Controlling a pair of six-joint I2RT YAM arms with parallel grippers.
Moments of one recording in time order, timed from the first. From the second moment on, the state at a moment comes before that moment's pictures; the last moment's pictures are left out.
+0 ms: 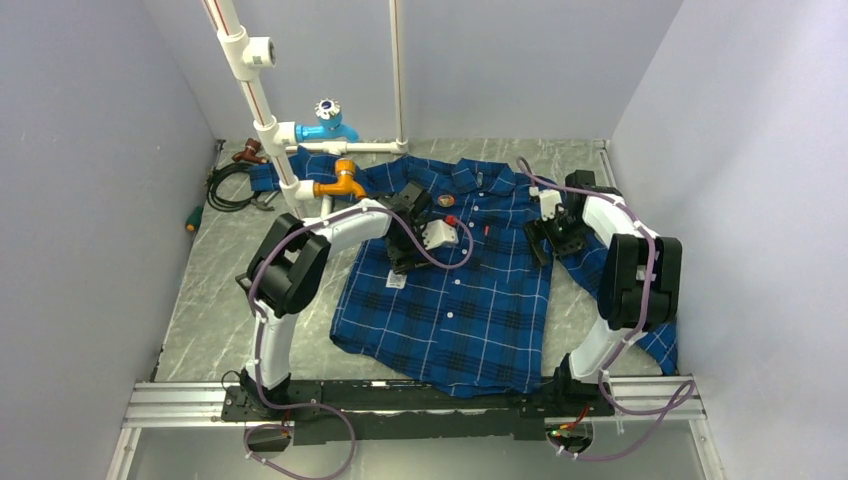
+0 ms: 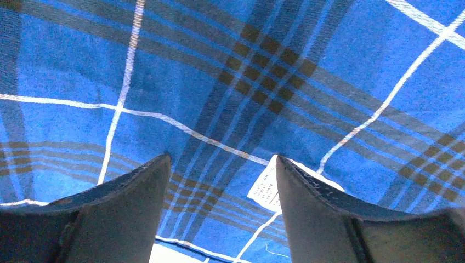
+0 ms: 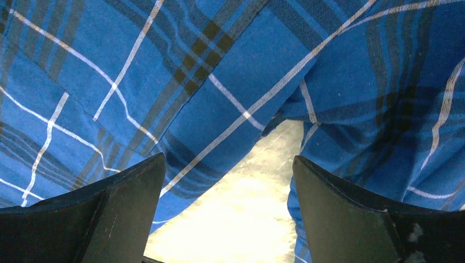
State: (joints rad) left arm -0.68 2.05 1.51 -0.69 0.13 0.68; right arm -0.08 1.71 1.18 -0.84 -0.23 -0.46
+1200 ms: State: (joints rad) left arm -0.80 1.81 1.16 -0.63 0.16 0.78; right arm -0.04 1.55 0.96 -1.12 -0.25 -0.82
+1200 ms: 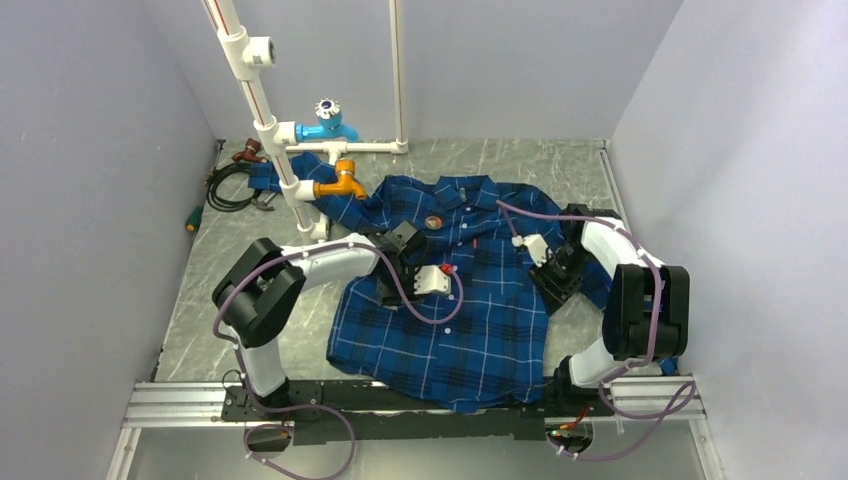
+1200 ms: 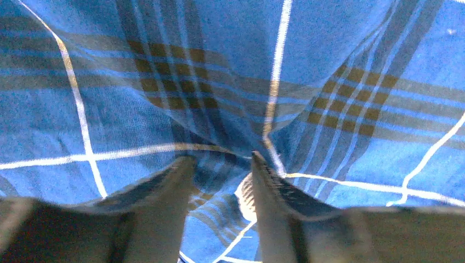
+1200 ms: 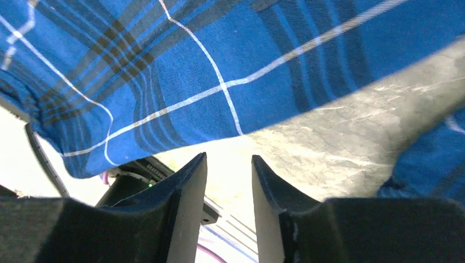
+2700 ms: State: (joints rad) left arm -0.76 1.93 1.29 -0.45 0.07 0.60; right arm 0.02 1.75 1.07 -0.86 -0.23 -0.75
